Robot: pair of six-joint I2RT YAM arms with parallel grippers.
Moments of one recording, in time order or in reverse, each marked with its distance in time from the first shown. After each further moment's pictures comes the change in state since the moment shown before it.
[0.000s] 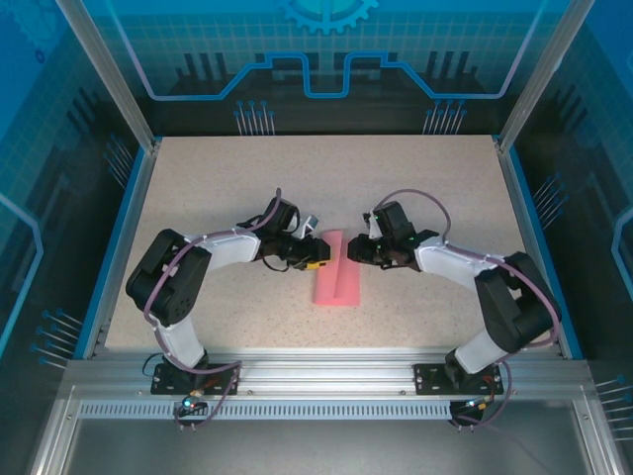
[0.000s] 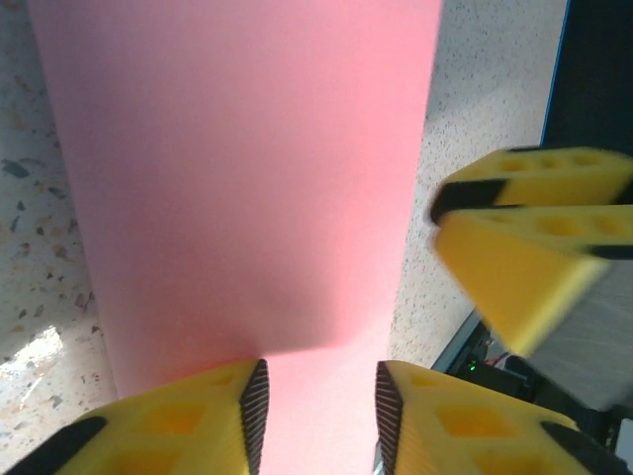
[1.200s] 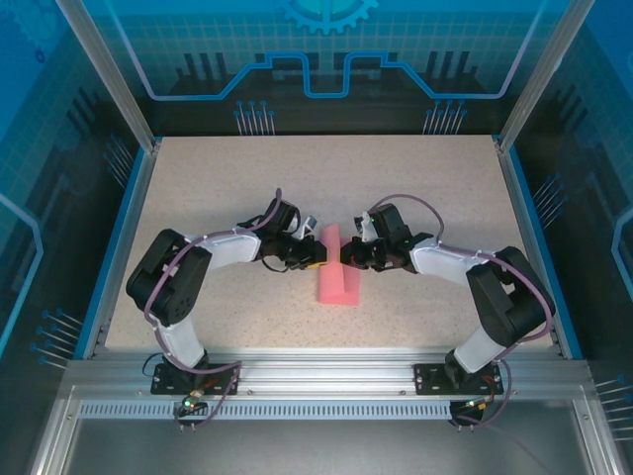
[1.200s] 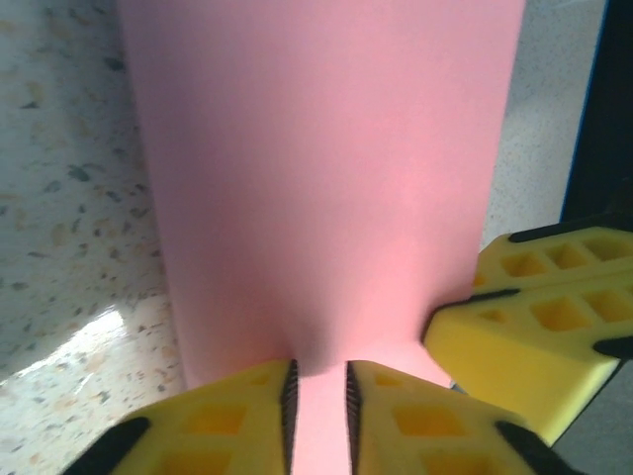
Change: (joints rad) left arm -0.003 -0.007 0.004 -0.047 -0.065 0.028; right arm 0.022 0.063 -0.008 0.073 -0.175 0.073
